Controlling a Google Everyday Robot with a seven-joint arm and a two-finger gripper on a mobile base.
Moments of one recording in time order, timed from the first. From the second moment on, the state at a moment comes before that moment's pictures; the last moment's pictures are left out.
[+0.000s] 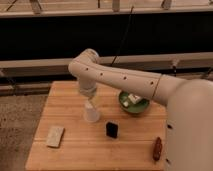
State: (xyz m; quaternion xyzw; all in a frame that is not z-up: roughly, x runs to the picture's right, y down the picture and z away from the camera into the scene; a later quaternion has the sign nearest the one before) arm -0.079 0.067 0.752 -0.29 -0.15 -0.37 0.87
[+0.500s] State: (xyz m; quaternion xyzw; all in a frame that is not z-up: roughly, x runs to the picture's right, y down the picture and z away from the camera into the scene) arm -0.064 0.082 0.781 -0.31 -0.16 -0.37 0.86
